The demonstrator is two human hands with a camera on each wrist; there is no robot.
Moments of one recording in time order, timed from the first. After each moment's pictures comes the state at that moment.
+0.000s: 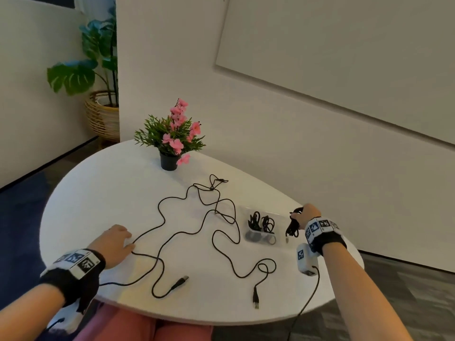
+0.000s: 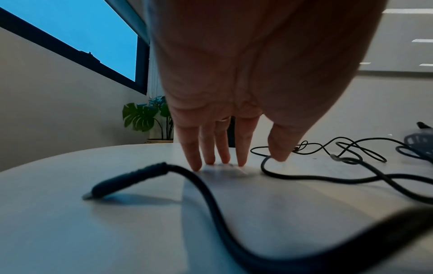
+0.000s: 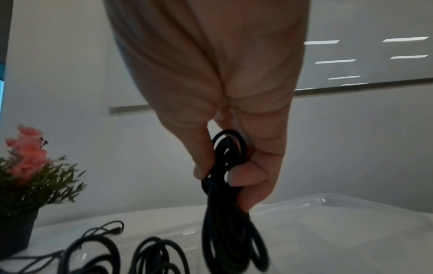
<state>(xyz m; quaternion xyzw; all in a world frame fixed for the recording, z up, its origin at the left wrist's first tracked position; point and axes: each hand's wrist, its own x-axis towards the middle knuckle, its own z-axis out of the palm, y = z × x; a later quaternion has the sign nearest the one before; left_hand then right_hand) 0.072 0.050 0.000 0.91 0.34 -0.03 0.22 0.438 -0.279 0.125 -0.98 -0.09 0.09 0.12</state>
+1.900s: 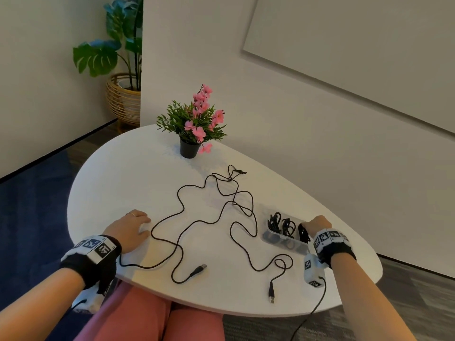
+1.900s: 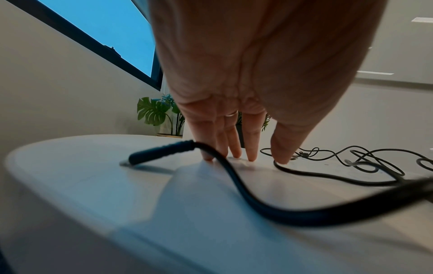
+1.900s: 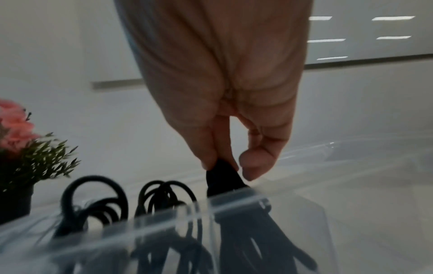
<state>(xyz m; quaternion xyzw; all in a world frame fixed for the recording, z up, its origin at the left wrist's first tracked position) 0.057 0.052 -0.001 0.91 0.32 0.00 0.25 0.423 -0.274 0.081 -0.98 -0.03 0.12 0.13</state>
